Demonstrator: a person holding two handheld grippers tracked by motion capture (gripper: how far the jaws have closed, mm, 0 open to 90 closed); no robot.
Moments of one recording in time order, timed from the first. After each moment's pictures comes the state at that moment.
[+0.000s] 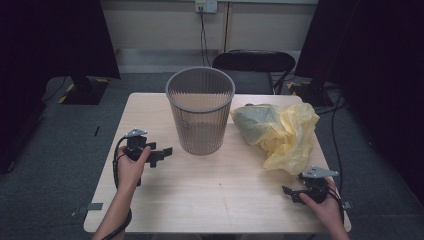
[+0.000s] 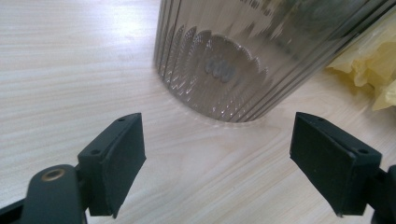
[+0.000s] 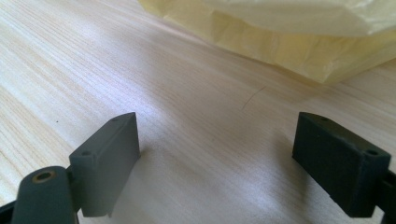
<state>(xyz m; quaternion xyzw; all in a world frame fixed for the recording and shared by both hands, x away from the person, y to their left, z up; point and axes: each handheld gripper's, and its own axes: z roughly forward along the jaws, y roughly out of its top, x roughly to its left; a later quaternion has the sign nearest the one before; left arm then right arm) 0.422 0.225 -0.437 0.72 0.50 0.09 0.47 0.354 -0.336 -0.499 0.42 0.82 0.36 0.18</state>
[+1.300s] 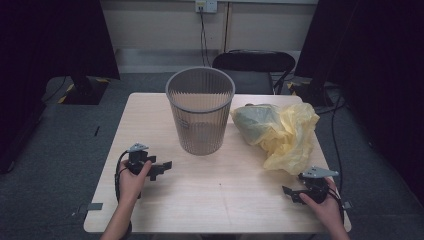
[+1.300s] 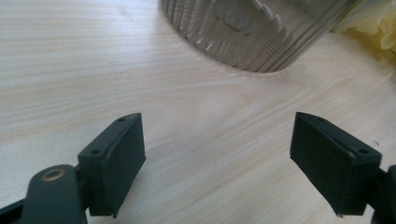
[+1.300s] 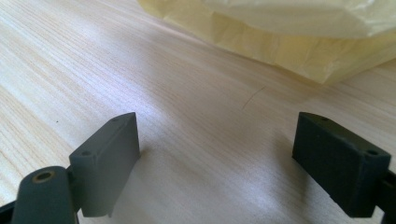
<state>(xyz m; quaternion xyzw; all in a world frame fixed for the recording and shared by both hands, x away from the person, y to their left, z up) 0.406 0.230 -0.483 0.73 0.51 0.08 0.45 0.354 -0.336 -0.499 0.42 0.82 0.36 0.18</state>
